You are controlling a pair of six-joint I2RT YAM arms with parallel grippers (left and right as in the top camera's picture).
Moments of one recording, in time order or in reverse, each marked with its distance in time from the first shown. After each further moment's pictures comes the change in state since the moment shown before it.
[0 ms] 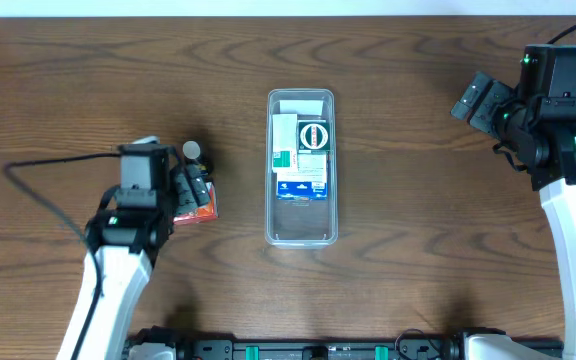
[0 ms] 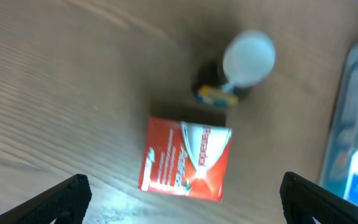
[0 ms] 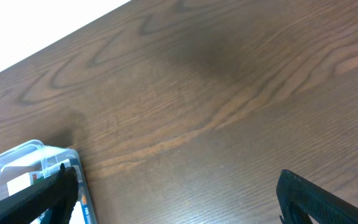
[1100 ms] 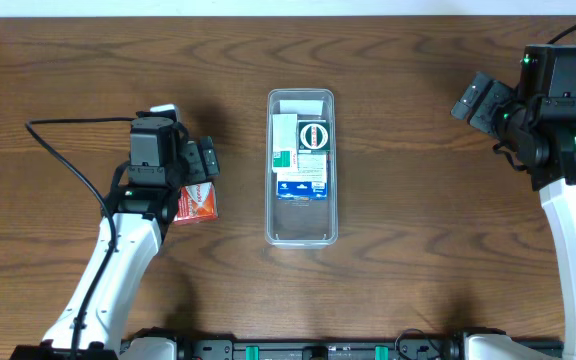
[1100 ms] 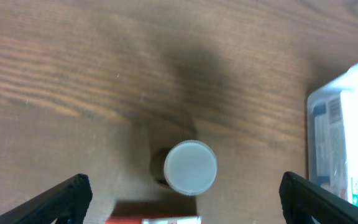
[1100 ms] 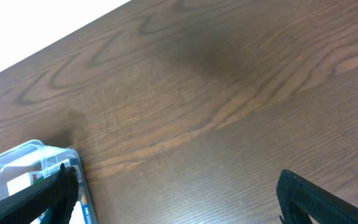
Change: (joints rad) left arm 0.000 0.182 0.006 0.389 0.058 0.134; right arm 0.000 0.000 0.000 0.000 0.000 0.000
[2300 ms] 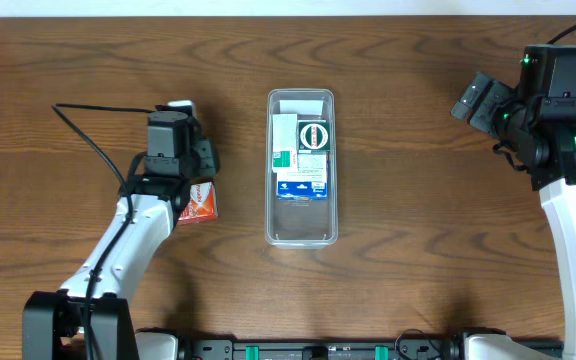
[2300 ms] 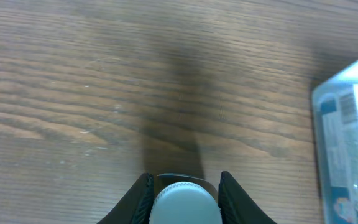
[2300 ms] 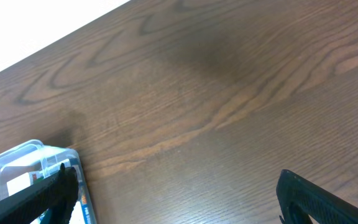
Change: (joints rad) left arm -0.043 0.145 0.000 0.128 0.004 0.048; right arm 0.000 0.000 0.000 0.000 0.000 0.000
